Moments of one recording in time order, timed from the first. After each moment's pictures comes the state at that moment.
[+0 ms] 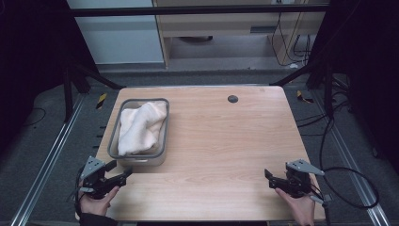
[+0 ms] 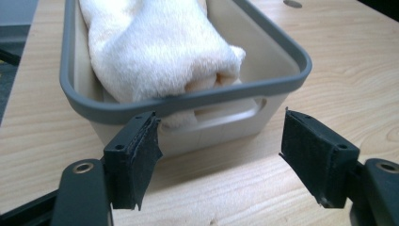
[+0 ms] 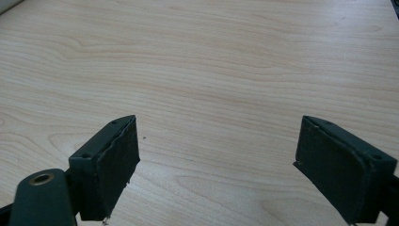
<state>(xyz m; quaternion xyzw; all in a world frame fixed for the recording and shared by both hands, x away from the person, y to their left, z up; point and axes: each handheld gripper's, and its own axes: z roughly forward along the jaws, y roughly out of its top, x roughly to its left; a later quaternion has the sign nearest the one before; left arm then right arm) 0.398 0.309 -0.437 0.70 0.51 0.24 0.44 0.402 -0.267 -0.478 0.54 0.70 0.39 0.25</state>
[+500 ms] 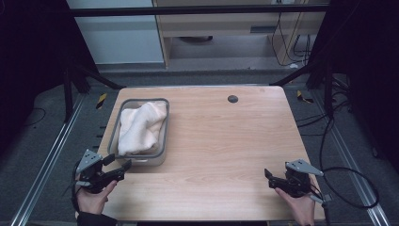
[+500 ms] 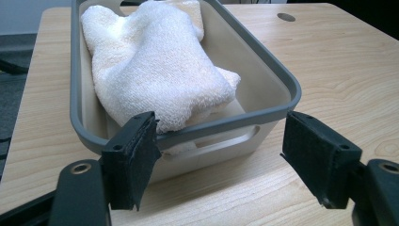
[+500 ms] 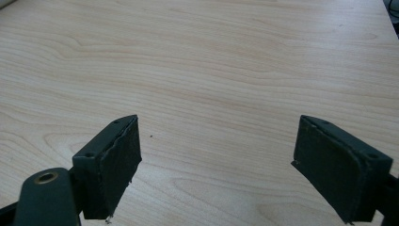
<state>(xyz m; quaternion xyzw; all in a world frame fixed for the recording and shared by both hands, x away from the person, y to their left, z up) 0.406 0.311 -0.416 0.70 0.50 0.23 0.45 0.402 -0.266 -0.479 0.53 0.70 0.39 0.26</state>
